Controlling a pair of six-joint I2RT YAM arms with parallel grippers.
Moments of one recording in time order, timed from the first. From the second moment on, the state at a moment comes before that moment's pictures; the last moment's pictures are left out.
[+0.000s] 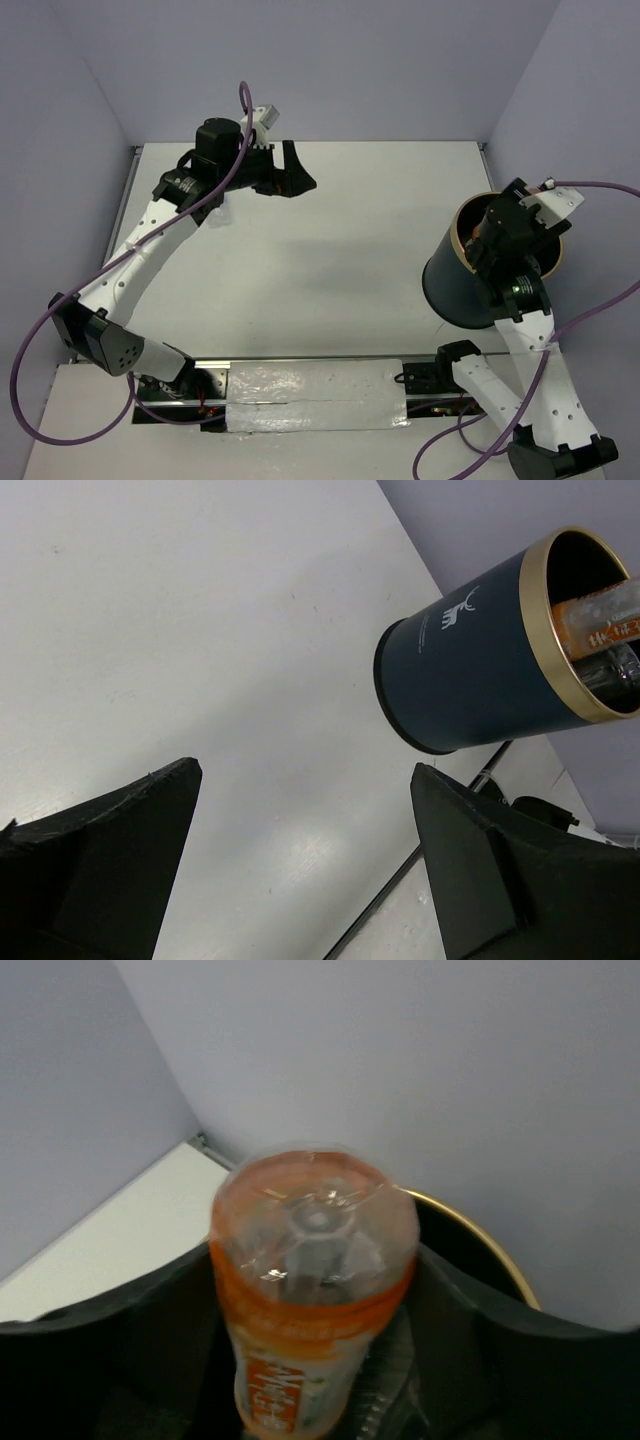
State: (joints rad) left arm -0.48 1.43 1.57 -0.53 0.38 -0.40; right arm 0.20 0.75 1.01 -0.34 1.11 0.21
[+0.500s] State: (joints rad) left arm -0.46 1.48 1.56 -0.54 0.30 -0.43; right arm 0.20 0.69 1.21 -0.49 1.00 0.30
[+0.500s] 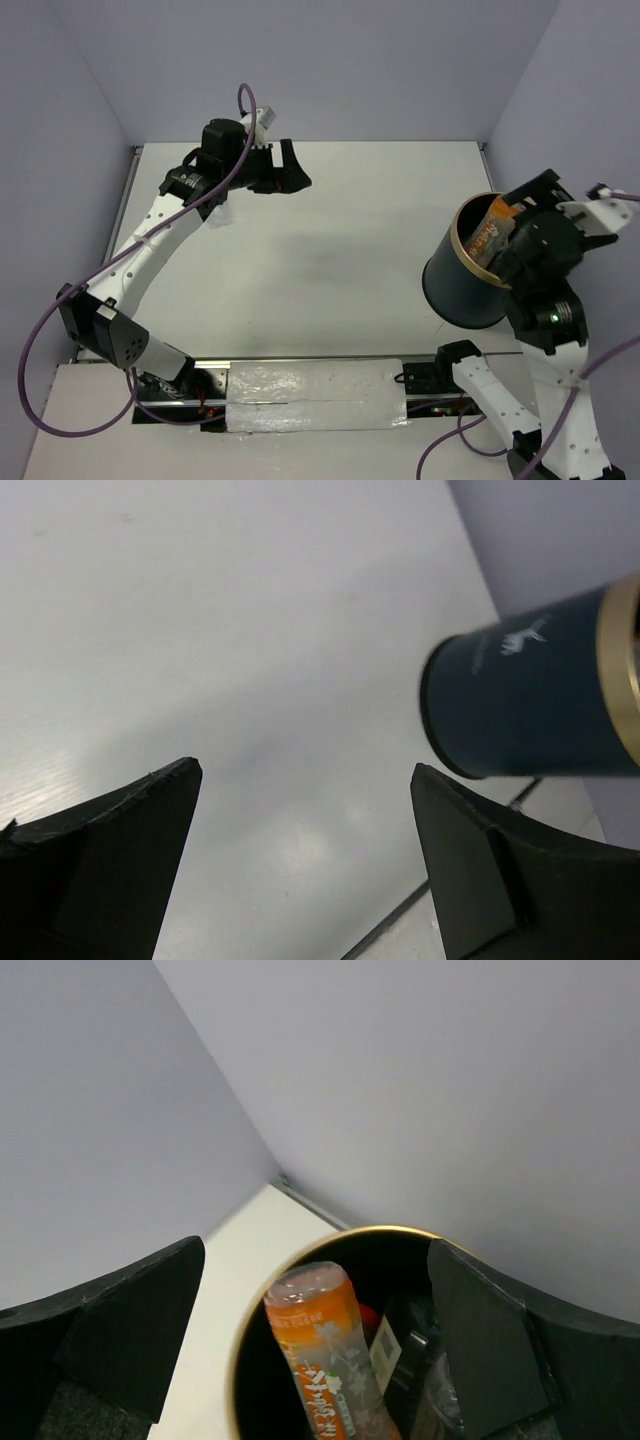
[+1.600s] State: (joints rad) left arm -0.03 2.11 1.69 -0.69 -0.15 -0.47; right arm 0.20 0.73 1.33 -0.59 0.80 0.37
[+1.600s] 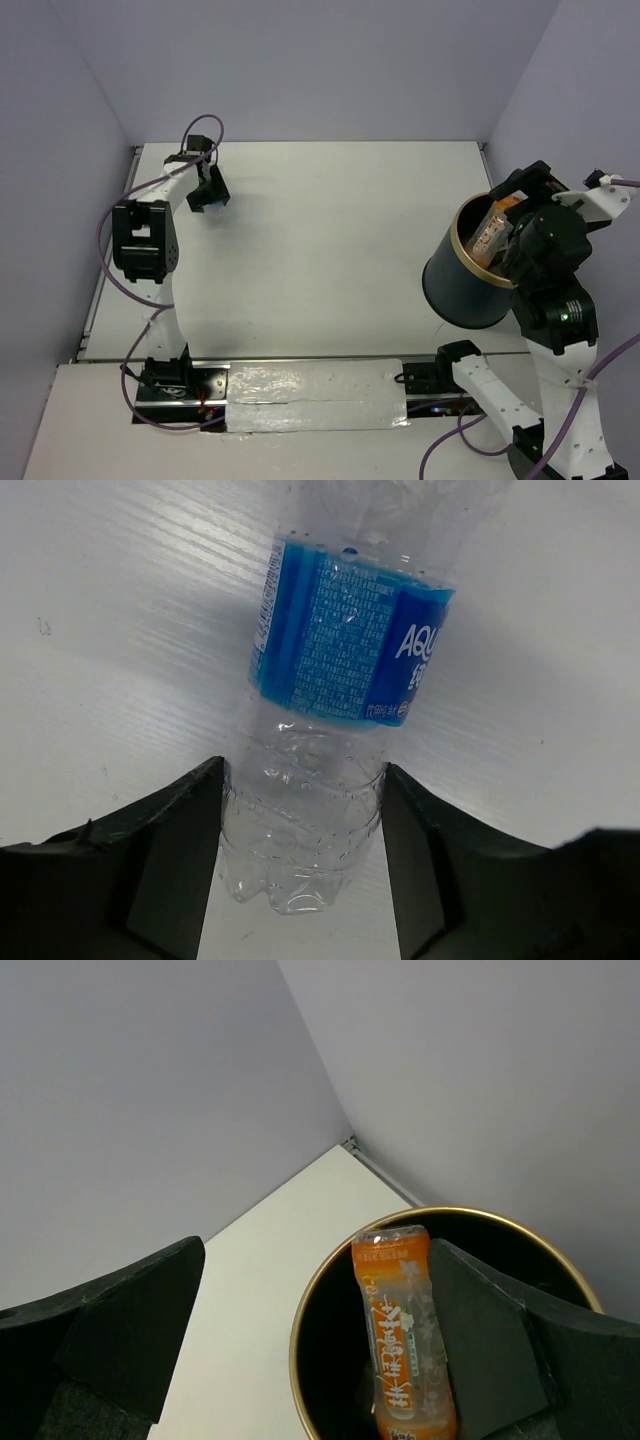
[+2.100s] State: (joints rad) left arm -0.16 1.55 1.41 -0.45 0.52 -0.46; right arm 0.27 1.06 1.61 -0.67 0.19 0.48
